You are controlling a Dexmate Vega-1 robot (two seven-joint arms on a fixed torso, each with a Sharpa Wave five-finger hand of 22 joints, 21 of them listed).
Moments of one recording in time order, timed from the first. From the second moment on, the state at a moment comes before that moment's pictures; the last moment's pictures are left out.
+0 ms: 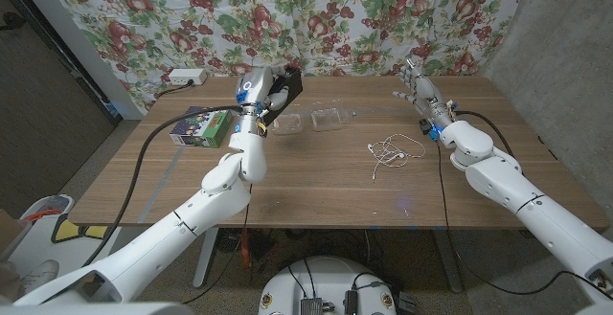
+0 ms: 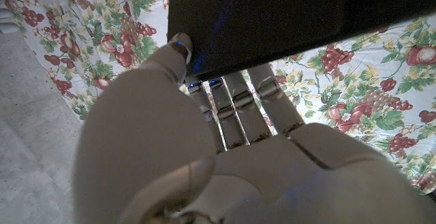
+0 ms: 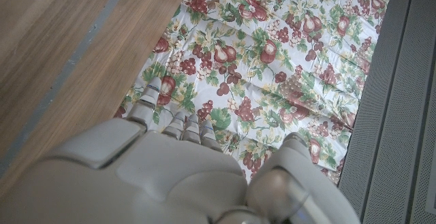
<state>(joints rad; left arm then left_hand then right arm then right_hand) 0.89 0.61 0.59 -1.94 0.66 0.46 0.62 1.25 0.07 0.47 -0.17 0.19 0.89 -0.04 0.43 0.27 0.80 -0.10 0.42 0.43 0.90 -0.12 0.37 0.22 0.94 -0.11 0.76 0.19 -0.89 -0.69 -0.34 -1.60 0.53 0.16 -0.05 0.13 0.02 0.12 -0.08 0.20 0.00 0.01 0.19 0.18 0.02 0.02 0.20 0.19 -0.03 -0.01 0.21 0.20 0.24 0.18 0.20 0.17</state>
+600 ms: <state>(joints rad) 0.83 0.61 0.62 -1.89 0.70 0.49 0.61 1.25 0.08 0.47 -0.16 0.19 0.89 -0.05 0.43 0.26 0.80 -0.10 0.42 0.43 0.89 -0.12 0.35 0.22 0.91 -0.10 0.77 0.19 -0.89 -0.68 -0.34 -1.59 0.54 0.17 -0.04 0.13 0.02 0.12 -0.08 0.20 0.00 0.01 0.19 0.18 0.02 0.02 0.20 0.19 -0.03 -0.01 0.21 0.20 0.24 0.18 0.20 0.17</state>
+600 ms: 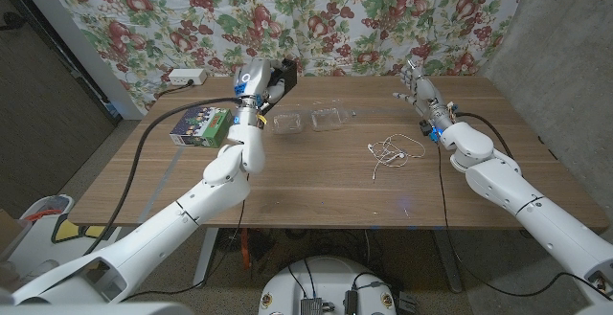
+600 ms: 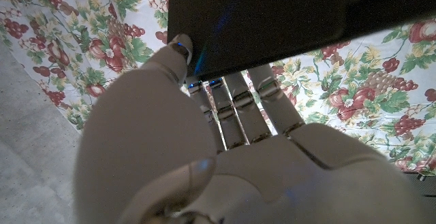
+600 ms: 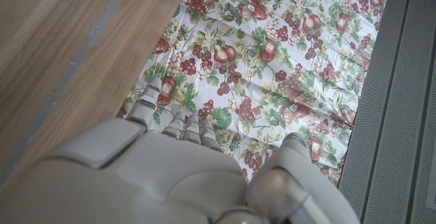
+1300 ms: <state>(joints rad) 0.74 0.59 0.66 -1.77 0.72 0.47 0.63 1.25 0.08 0.47 -0.16 0.19 0.89 -0.05 0.43 0.26 0.80 -0.10 0.41 0.44 0.87 -0.11 0.33 0.21 0.88 -0.10 0.78 0.19 -0.88 -0.68 -0.34 -1.58 0.56 0.19 -0.02 0.13 0.02 0.12 -0.08 0.20 0.00 0.01 0.19 0.18 0.02 0.02 0.20 0.19 -0.03 -0.01 0.21 0.20 0.24 0.18 0.19 0.17</state>
